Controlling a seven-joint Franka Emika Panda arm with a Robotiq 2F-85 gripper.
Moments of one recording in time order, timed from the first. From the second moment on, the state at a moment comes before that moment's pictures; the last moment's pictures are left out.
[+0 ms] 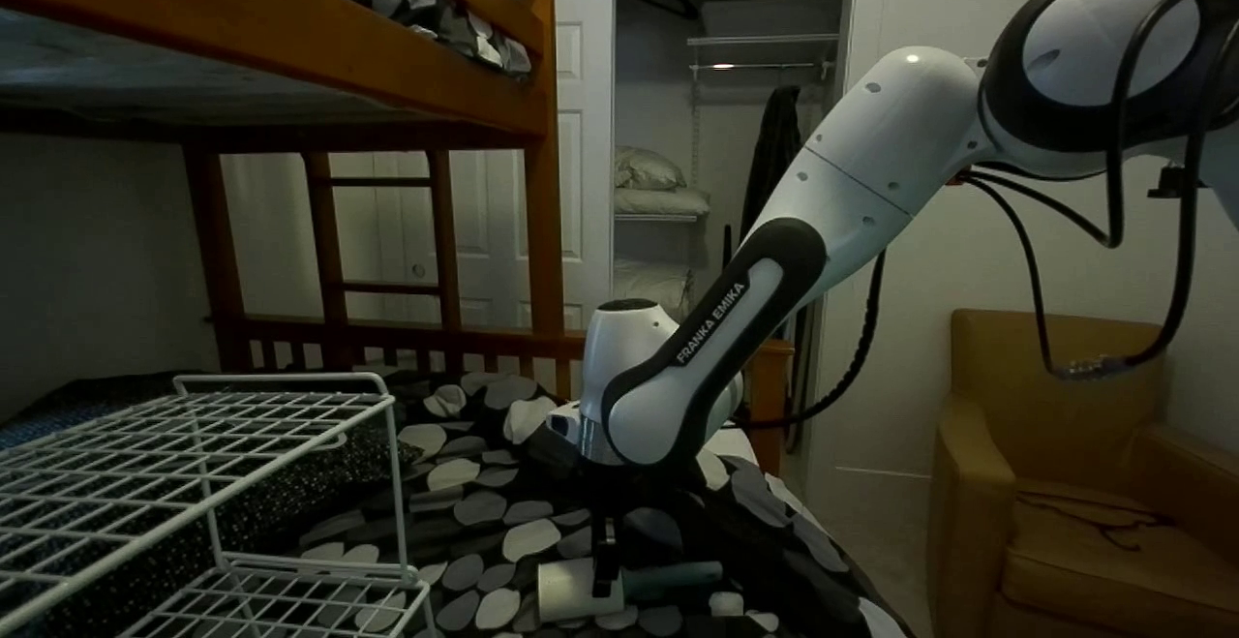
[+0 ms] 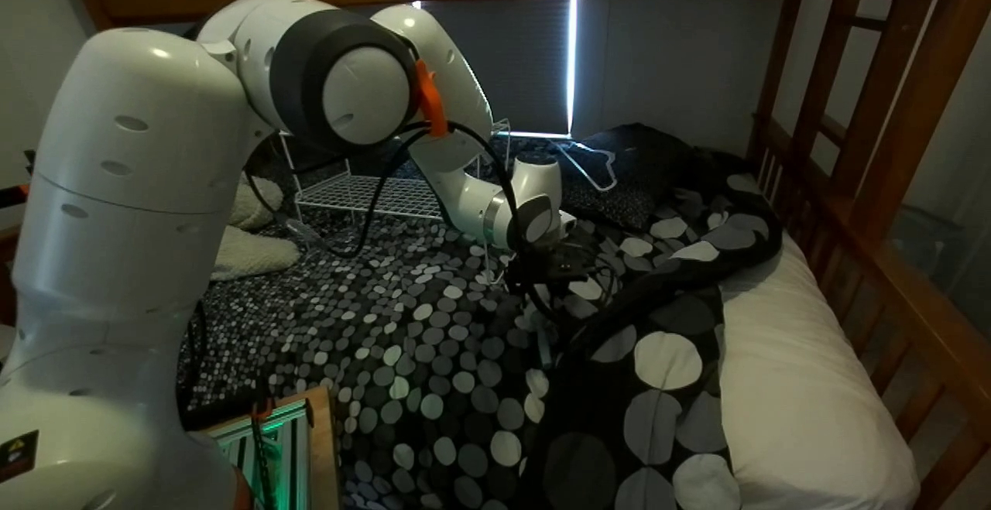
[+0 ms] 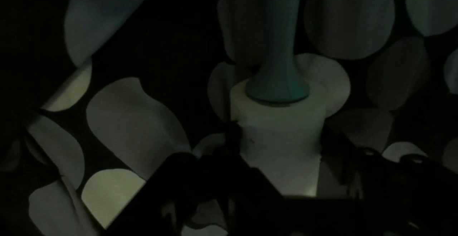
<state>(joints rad) 0.18 0.52 0.26 -2.04 -0.17 2.64 -0.63</state>
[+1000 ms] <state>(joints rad) 0.16 0.29 0.26 -2.05 -0.19 2.60 -0.62</state>
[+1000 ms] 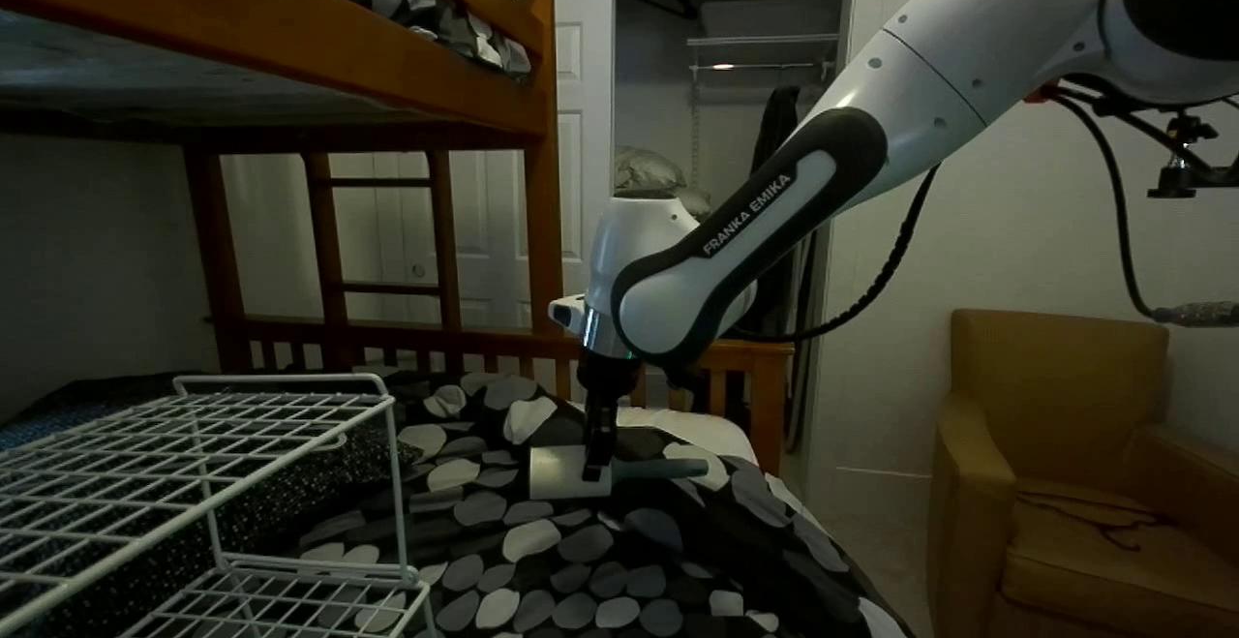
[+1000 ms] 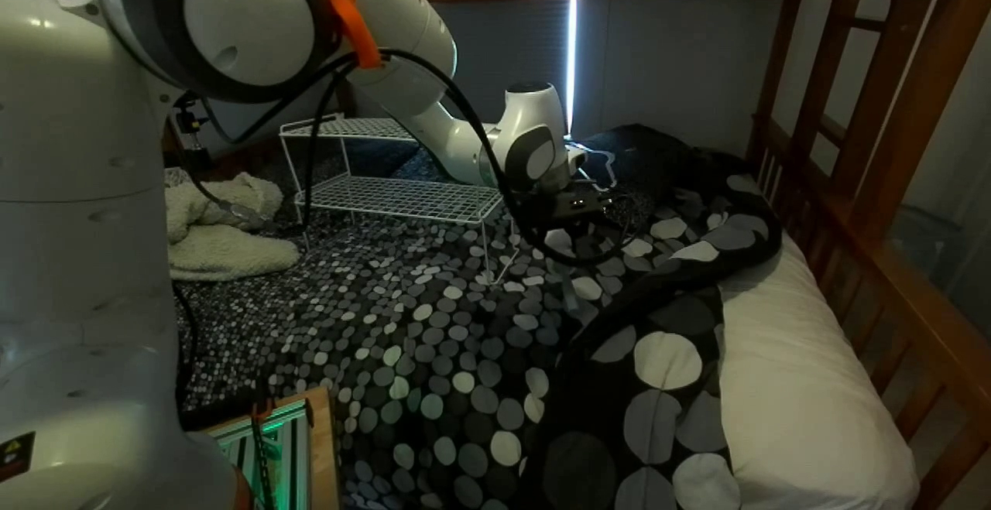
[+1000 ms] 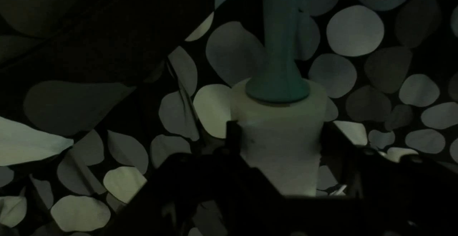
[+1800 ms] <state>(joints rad) 0.08 0.27 0.13 -2.01 -0.19 2.69 -0.57</state>
